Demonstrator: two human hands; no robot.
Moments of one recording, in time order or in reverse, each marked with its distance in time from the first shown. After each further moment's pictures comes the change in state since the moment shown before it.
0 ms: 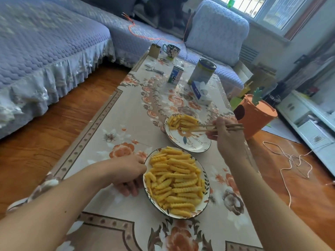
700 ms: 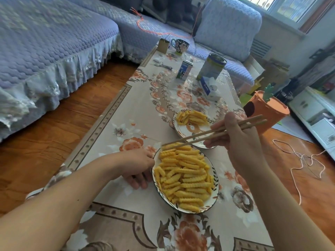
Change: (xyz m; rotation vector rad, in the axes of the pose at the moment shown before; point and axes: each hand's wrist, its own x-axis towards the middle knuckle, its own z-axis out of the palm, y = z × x) left_hand -0.002 -0.002 -0.004 -0.025 -0.012 -0.004; right_hand -0.056 -0.051 -0.002 0.206 -0.338 0.011
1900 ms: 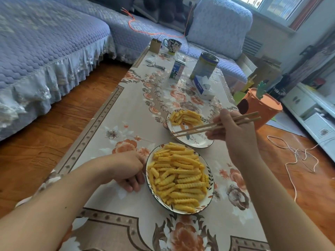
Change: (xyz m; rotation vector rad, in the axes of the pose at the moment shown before) left_hand 0.000 -0.002 -0.001 -0.022 0.004 -0.033; right_hand 0.025 0.014 -0.016 -0.047 0.187 0.005
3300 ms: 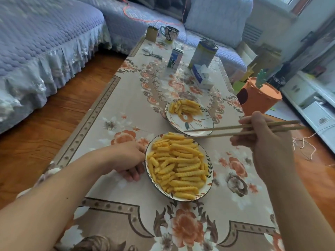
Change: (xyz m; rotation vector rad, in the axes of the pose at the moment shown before) left_hand -0.007 0.004 0.005 0.071 0.024 0.053; right_hand -0.048 -0.011 -0.046 0.014 0.118 -0.014
